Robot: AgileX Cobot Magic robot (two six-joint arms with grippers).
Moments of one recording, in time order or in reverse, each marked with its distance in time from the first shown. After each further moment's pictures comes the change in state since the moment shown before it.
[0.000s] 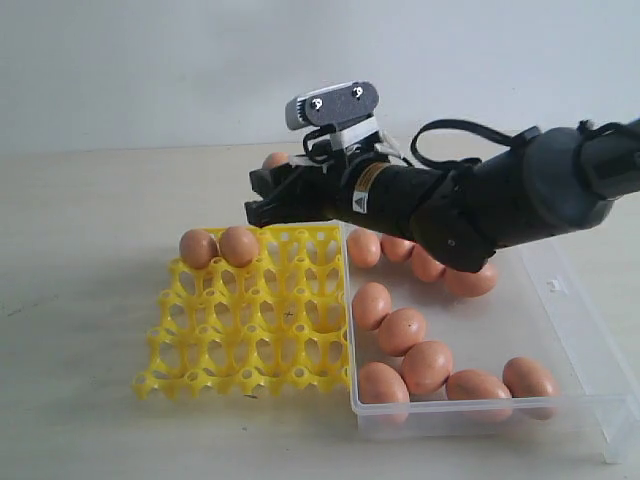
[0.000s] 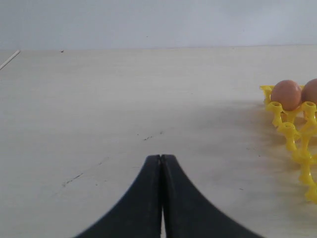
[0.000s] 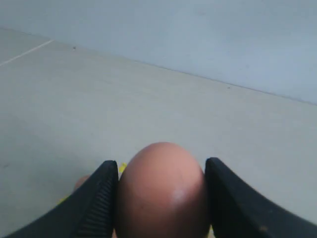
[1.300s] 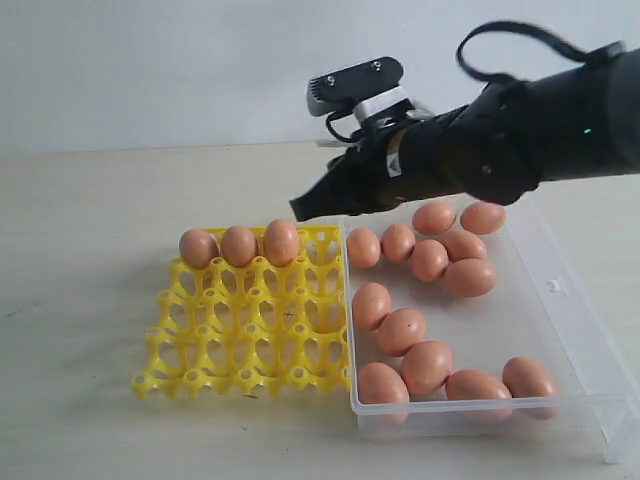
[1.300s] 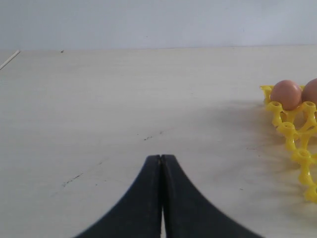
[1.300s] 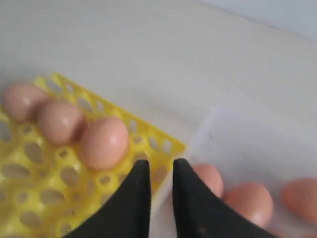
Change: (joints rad) left arm 0.000 0.000 0.000 0.000 0.000 0.000; right arm -0.002 -0.190 -0.045 -0.002 0.674 -0.044
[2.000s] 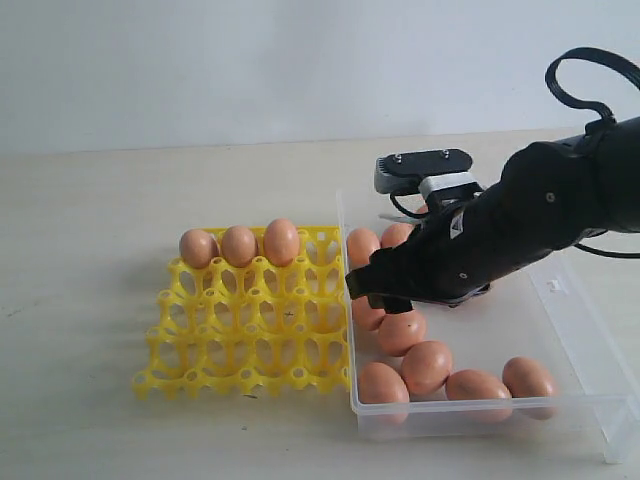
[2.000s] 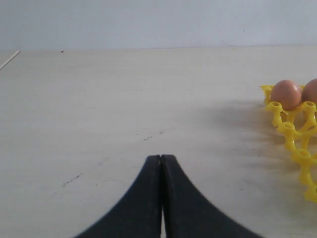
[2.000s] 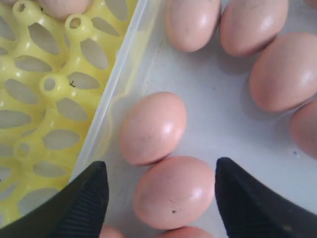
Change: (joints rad) left arm 0.000 0.000 0.000 0.000 0.000 0.000; right arm -0.036 -0.097 0.220 0.452 0.180 -0.189
